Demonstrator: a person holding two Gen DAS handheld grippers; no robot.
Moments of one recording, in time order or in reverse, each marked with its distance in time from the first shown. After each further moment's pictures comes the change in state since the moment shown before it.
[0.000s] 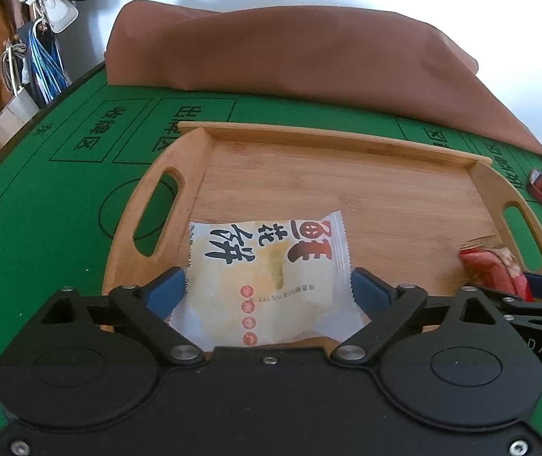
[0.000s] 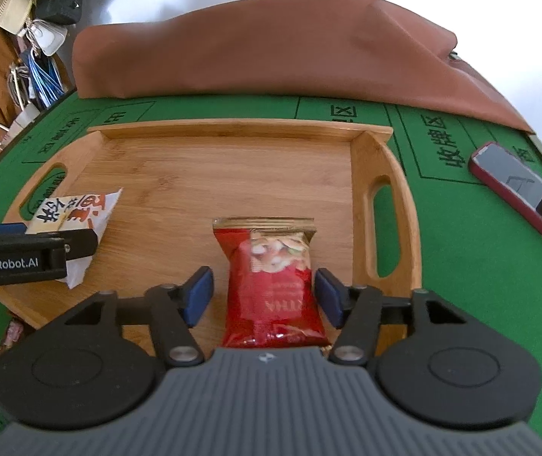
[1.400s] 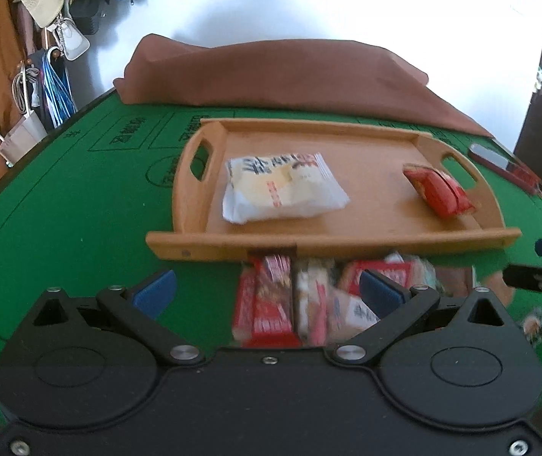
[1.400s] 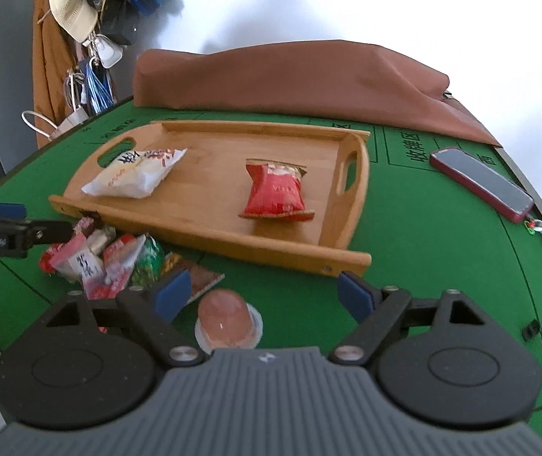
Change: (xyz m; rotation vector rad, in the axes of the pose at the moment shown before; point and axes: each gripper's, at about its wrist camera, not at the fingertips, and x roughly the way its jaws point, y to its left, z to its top) left arm -0.108 0.036 -0.111 0.068 -0.145 -0.074; right arm -0.110 -0.015 -0.104 -0.100 -0.165 0.052
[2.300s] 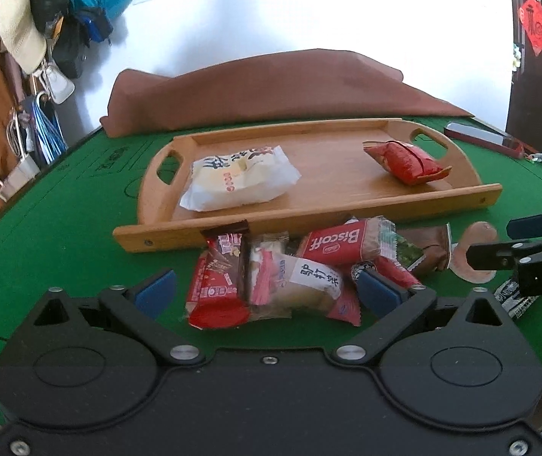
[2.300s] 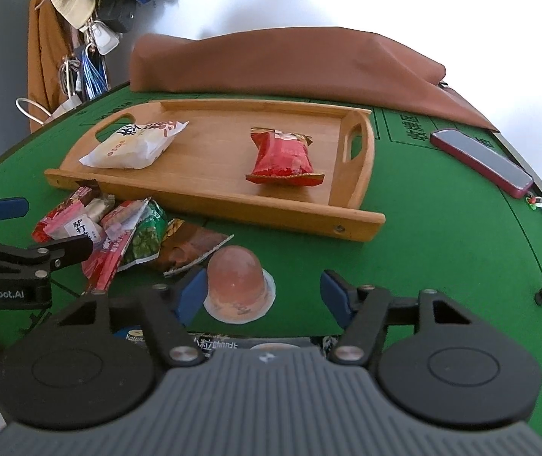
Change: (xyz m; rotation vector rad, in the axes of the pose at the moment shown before) left arm -0.002 -0.045 -0.041 0.113 -0.106 0.023; right arm 0.008 0.015 -0.025 -0.013 0.015 -0.029
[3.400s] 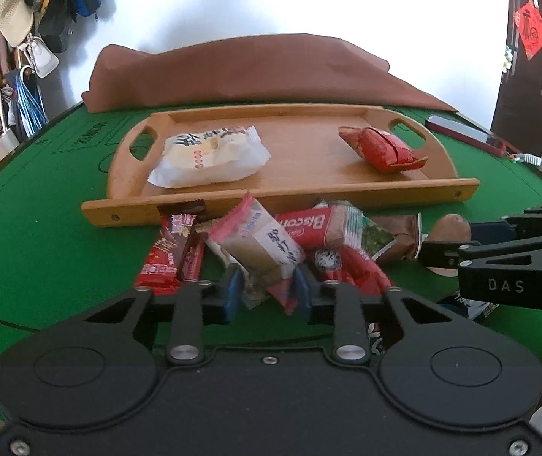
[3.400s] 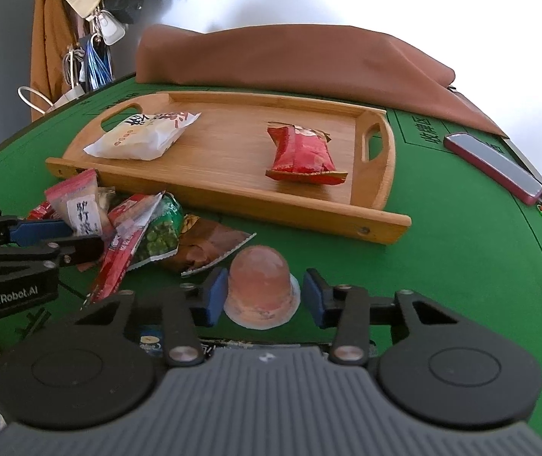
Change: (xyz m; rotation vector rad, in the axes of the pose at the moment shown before) left arm 0.000 -0.010 -0.003 -0.036 0.047 -0.062; right arm 0.012 0.017 -0.002 -0.029 0.006 -0.006
